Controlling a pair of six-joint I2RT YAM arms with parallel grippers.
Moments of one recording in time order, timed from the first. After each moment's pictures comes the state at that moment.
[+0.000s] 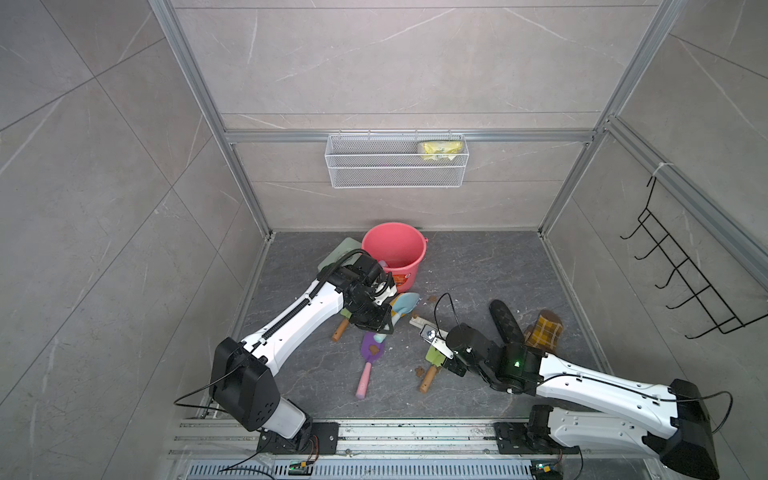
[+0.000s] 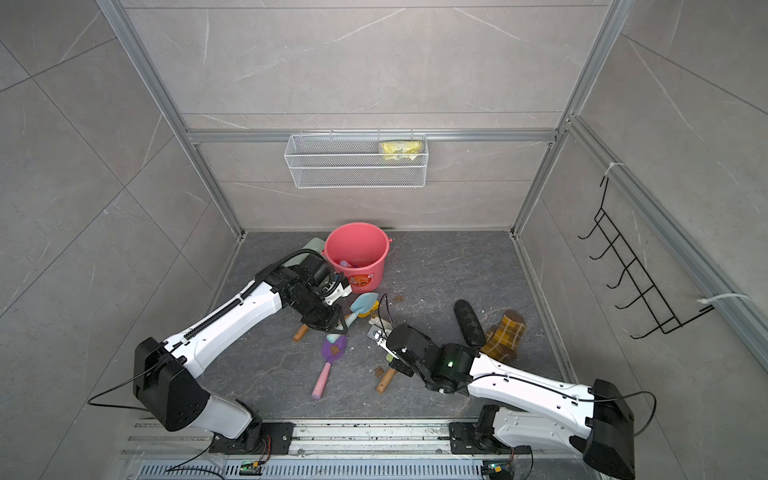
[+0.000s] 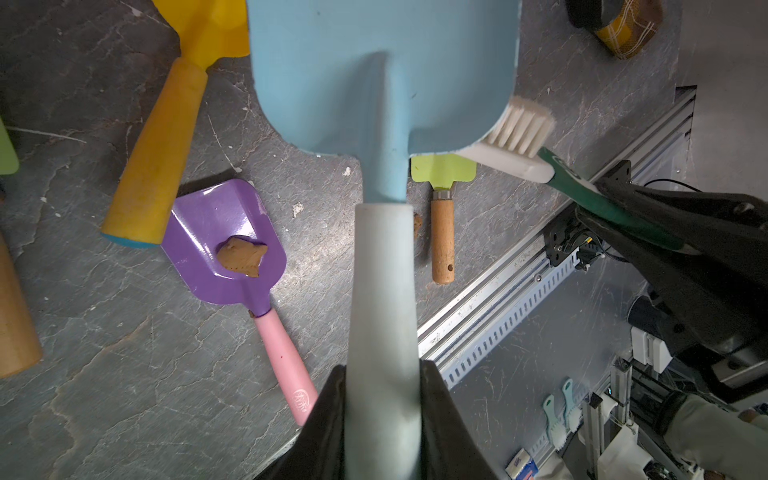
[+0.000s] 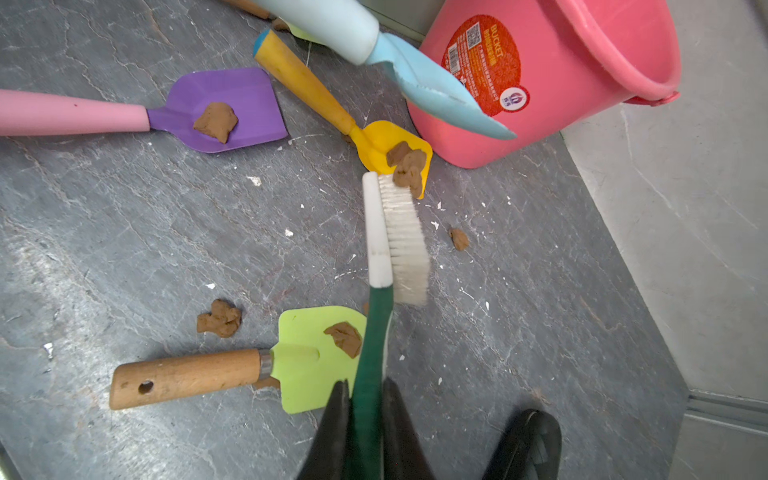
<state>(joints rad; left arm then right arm) -0.62 1.51 1.36 -1.17 0.44 -0.19 1.08 1.09 0.79 -0.53 0.39 -0.23</state>
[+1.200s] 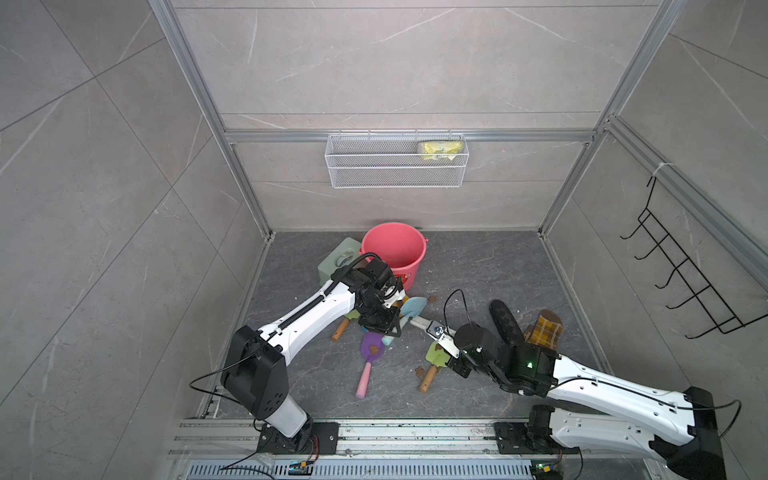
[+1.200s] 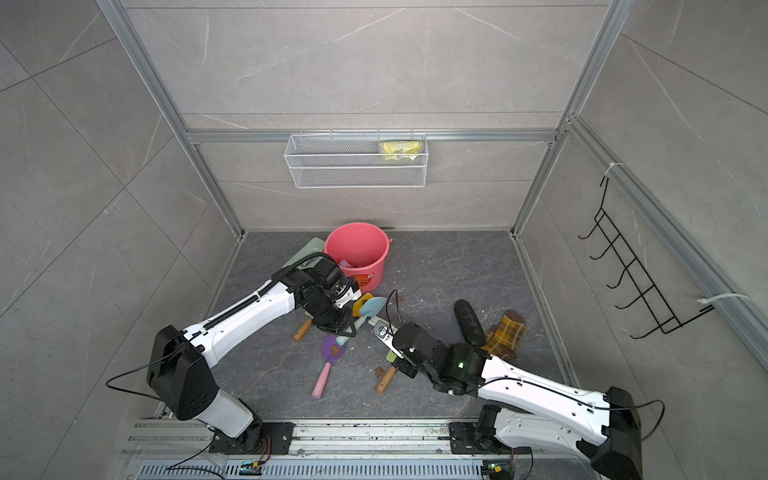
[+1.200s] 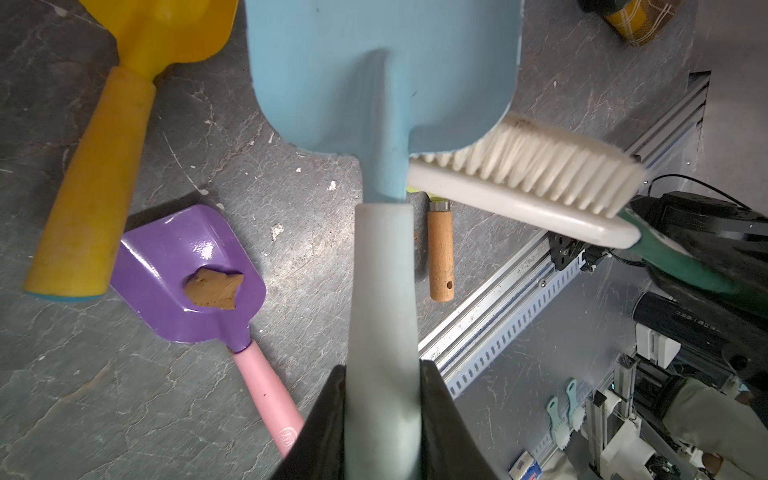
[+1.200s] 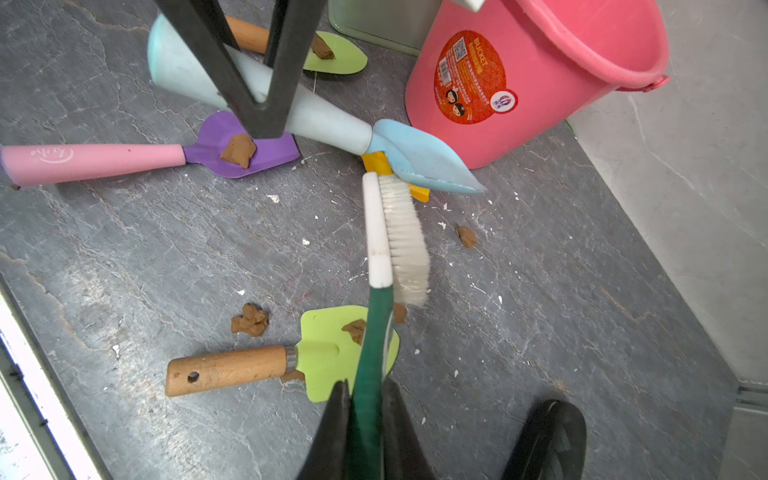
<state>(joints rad) -0.66 1.59 1.34 -1.10 0.45 -0.20 1.08 1.02 0.82 -0.61 0.34 -0.15</state>
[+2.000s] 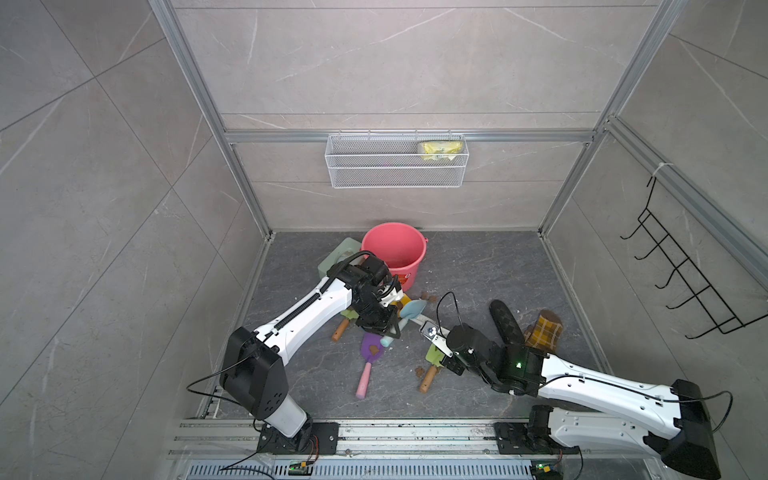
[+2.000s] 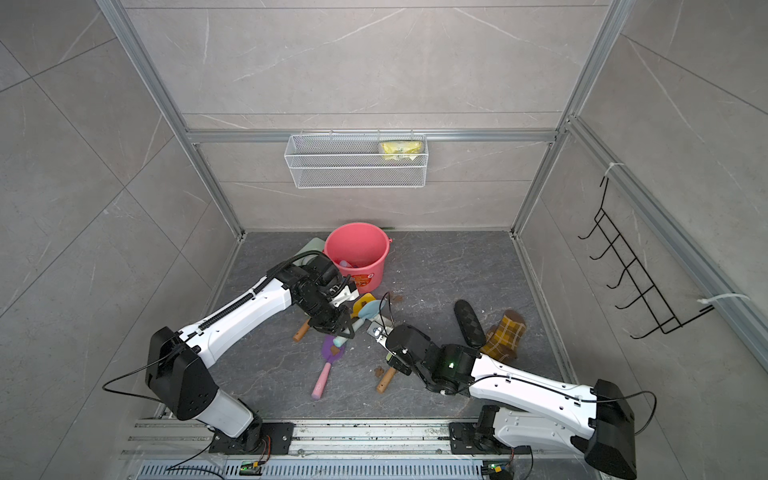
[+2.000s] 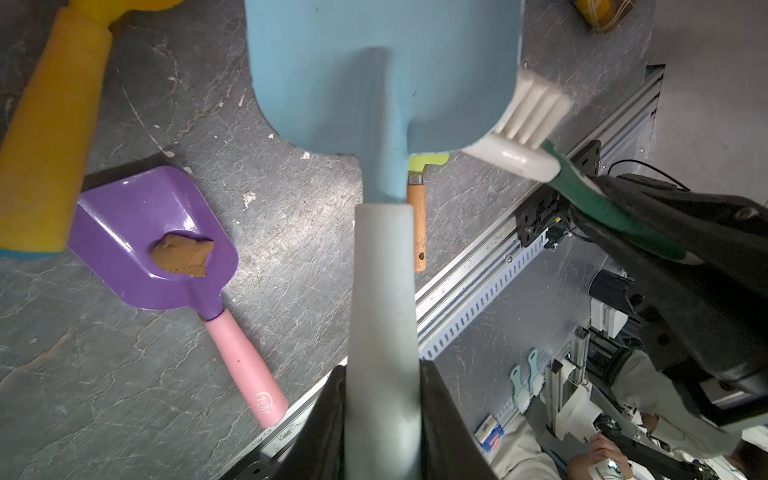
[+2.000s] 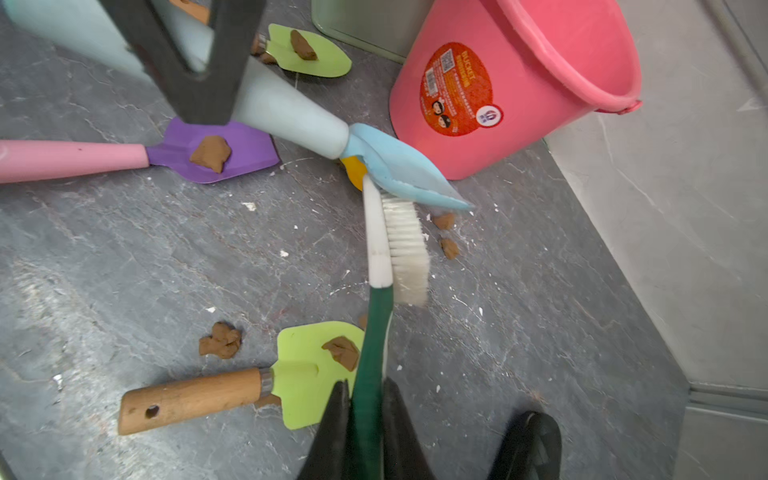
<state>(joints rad) -0.63 1.58 1.39 -1.20 0.54 -0.20 1.09 1.08 0.80 -0.51 0.43 -0.19</state>
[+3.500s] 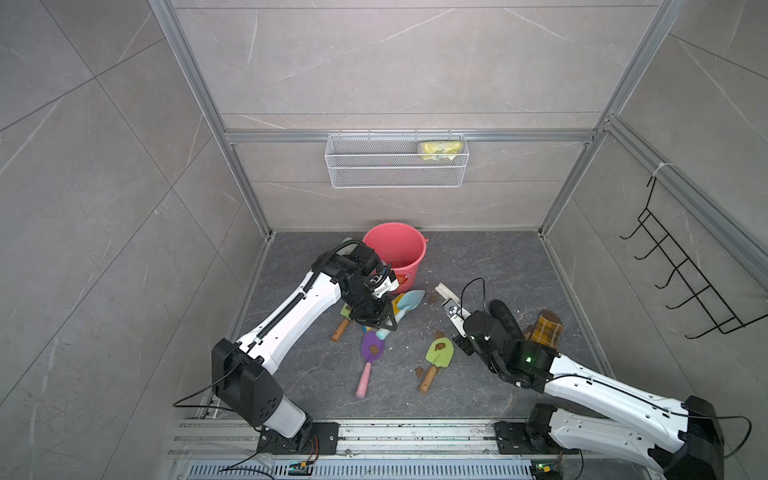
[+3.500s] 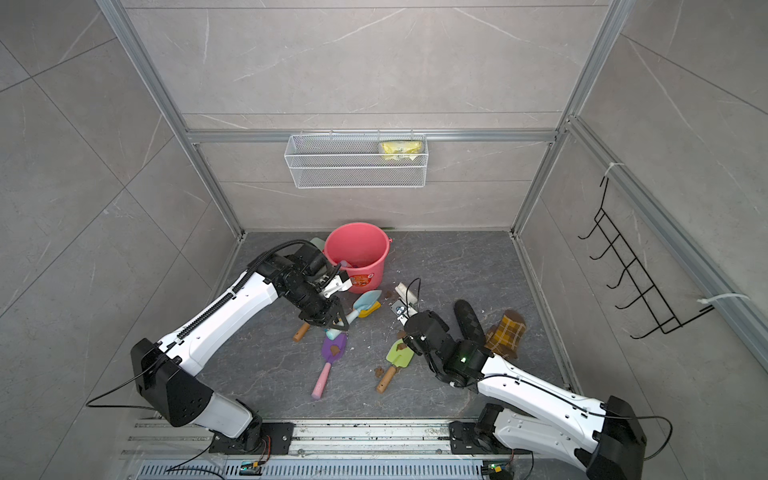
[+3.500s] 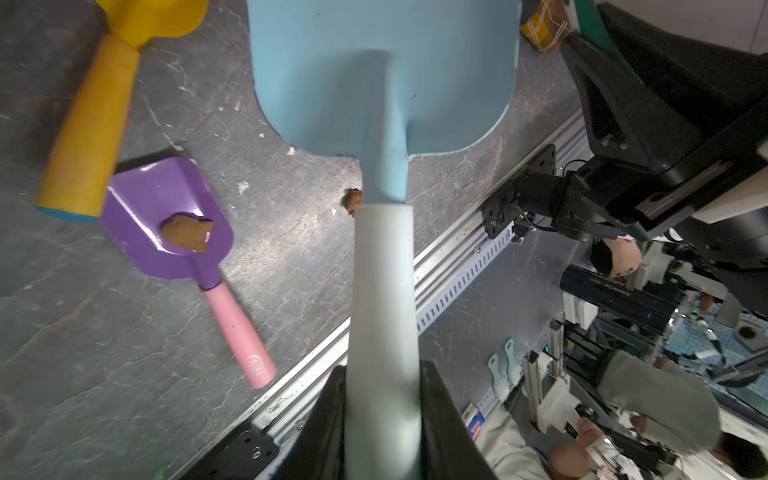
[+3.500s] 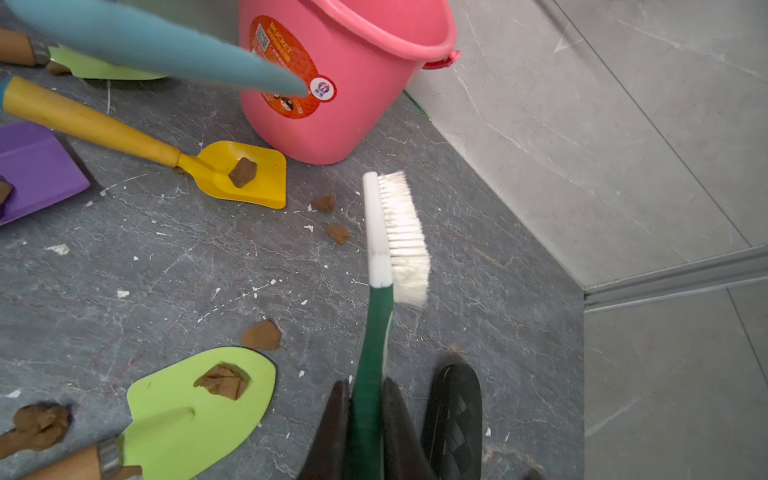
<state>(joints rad) -0.59 1.53 1.54 -1.34 0.53 -0.17 0.91 1.00 0.72 -0.39 0.56 -0.19</state>
